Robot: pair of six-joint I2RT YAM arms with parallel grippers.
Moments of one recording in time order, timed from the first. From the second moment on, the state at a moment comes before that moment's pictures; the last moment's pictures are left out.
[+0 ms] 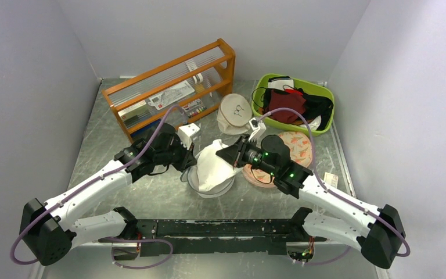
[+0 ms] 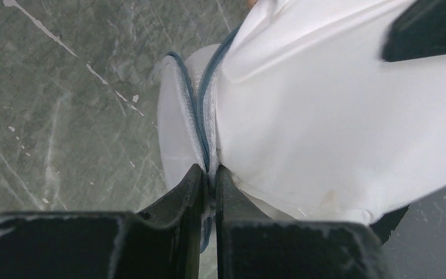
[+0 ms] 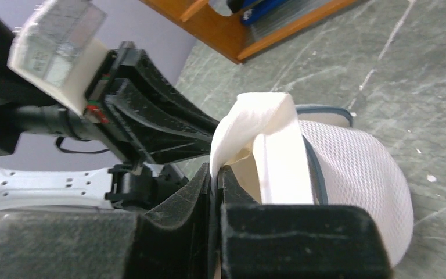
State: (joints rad) left arm -0.71 1.07 0.83 -0.41 0.24 -0.07; right arm 0.82 0.97 0.63 0.14 -0.12 0.78
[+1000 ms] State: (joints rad) left arm -0.71 1.07 0.83 -0.41 0.24 -0.07; right arm 0.81 0.77 0.80 -0.18 0.21 0.61
